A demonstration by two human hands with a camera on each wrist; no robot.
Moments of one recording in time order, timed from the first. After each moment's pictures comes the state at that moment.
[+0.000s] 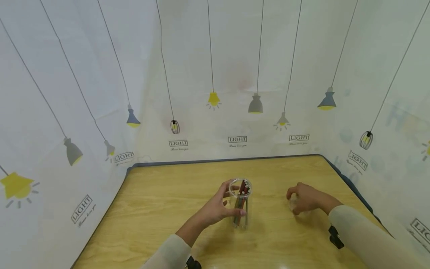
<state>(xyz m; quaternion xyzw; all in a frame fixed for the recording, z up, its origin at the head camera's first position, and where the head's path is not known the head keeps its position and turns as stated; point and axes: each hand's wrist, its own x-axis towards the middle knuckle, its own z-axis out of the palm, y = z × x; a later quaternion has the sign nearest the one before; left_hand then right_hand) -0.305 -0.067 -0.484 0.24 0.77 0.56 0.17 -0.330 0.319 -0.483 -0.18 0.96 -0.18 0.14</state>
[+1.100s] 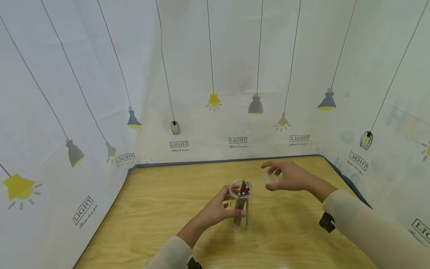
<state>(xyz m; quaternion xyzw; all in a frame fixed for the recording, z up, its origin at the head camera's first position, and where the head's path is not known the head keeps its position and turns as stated) -0.304 -0.066 -0.485 0.21 0.78 0.56 0.18 -0.331 0.257 -0.397 -0.26 0.93 -0.26 0.02</state>
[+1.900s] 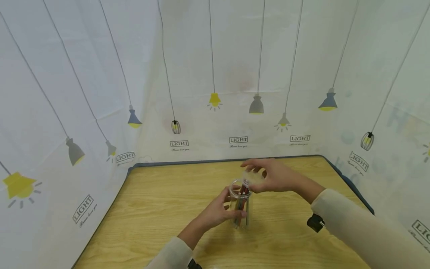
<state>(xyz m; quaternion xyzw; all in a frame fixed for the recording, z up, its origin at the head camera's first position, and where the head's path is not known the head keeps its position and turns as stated) -0.305 -0.067 -0.495 0.23 0.78 0.56 0.18 -0.321 0.209 -0.376 -0.33 0.89 -0.32 0.01</state>
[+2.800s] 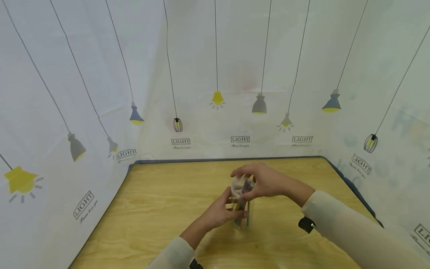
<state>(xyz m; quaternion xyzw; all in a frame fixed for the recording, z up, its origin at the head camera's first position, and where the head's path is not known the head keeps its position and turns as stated) -0.301 -0.065 -0.499 0.22 0.76 0.59 0.19 -0.315 0.171 -0.372 -0.40 0.88 -0.27 0.03</state>
